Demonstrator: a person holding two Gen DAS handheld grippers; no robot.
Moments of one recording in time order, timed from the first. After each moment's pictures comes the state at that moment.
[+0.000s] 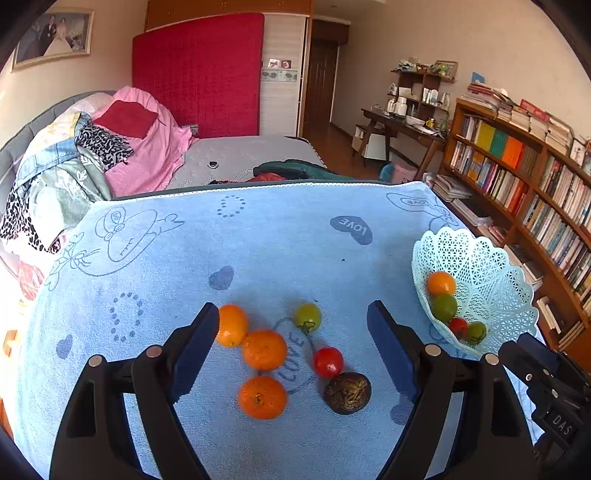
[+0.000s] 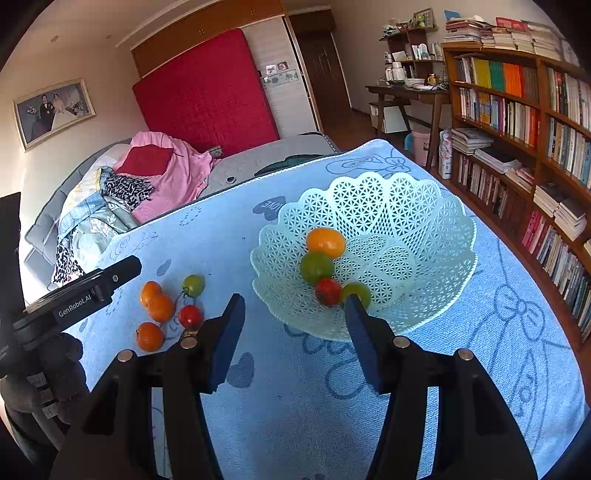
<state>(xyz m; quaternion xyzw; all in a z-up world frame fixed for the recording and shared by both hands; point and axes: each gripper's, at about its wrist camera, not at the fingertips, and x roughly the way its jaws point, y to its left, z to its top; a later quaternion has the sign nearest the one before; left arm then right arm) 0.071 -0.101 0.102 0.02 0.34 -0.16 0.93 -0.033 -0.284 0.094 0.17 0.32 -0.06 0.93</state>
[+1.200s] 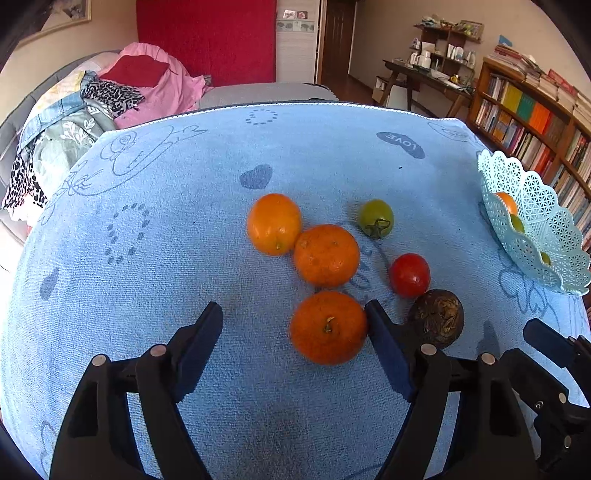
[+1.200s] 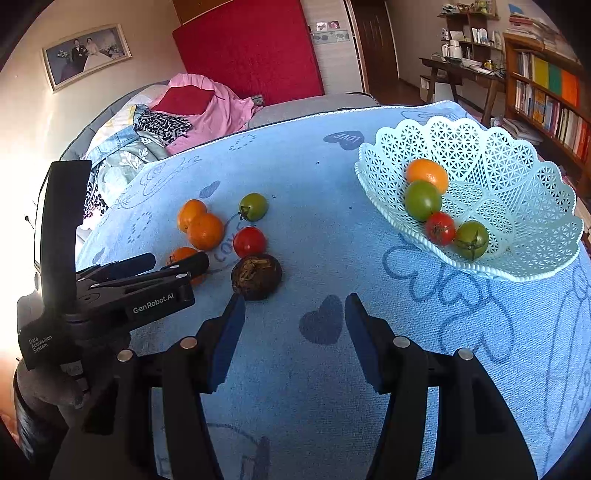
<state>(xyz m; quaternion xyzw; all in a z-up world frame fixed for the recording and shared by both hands) 0.083 -0.070 0.017 0.04 0.44 -0.14 0.89 -0.007 -0.217 0.048 0.12 0.40 0.02 0.91</state>
